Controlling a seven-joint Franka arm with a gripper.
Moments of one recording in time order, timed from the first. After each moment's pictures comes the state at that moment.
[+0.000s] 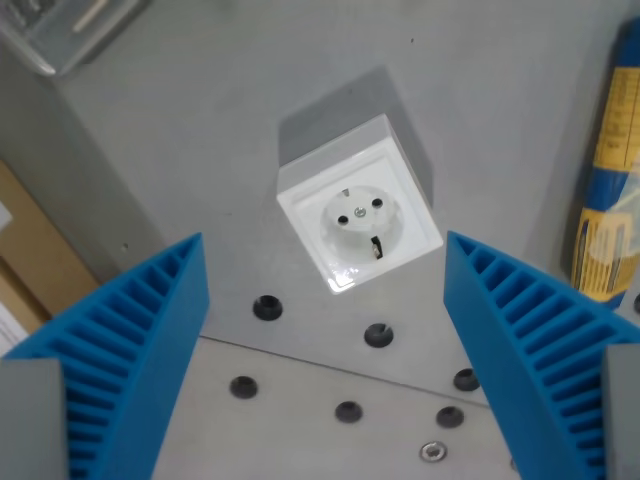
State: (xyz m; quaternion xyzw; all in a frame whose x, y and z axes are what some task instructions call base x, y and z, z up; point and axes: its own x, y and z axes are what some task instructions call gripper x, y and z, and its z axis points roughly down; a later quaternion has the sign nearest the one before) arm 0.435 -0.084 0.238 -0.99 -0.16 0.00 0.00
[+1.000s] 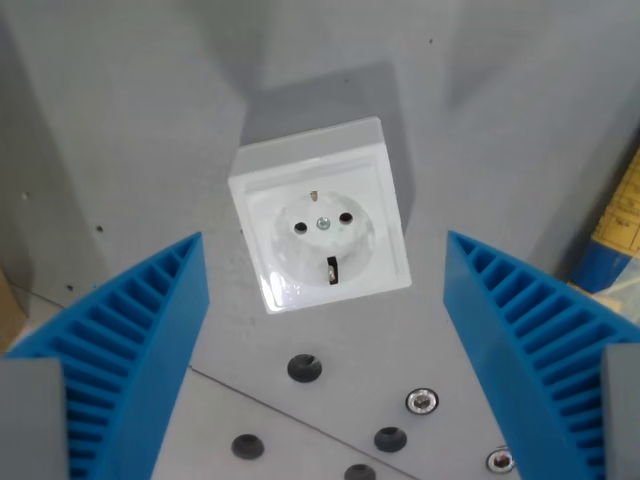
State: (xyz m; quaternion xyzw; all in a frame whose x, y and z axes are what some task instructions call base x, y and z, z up) arm 0.424 -0.104 0.188 -0.96 -0.29 0.00 0.00
